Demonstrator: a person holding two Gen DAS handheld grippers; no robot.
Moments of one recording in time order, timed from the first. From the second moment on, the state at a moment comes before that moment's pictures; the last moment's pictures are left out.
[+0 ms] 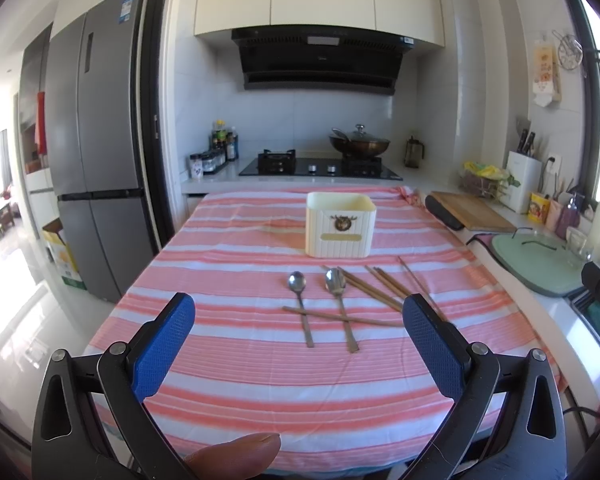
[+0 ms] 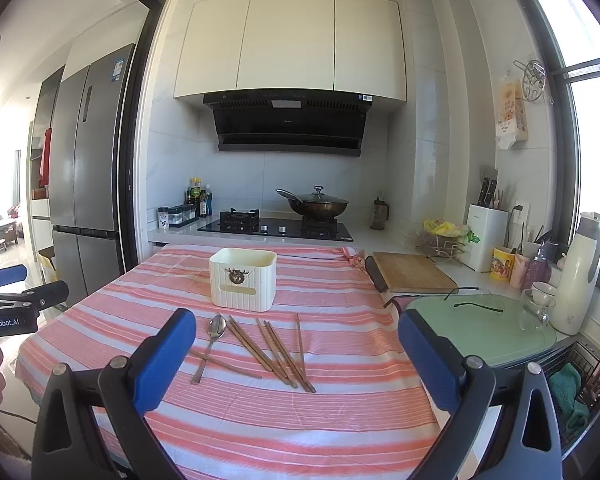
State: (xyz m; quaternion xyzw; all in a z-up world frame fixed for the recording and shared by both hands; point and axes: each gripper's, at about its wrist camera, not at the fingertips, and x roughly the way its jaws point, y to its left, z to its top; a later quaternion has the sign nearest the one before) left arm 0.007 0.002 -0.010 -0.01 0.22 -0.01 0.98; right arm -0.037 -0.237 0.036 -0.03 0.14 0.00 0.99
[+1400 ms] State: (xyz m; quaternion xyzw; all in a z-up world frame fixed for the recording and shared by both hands) left arm 0.013 0.002 -0.015 -0.01 0.23 -0.01 0.97; right arm -0.031 -0.238 0.030 -0.03 0.15 0.00 0.99
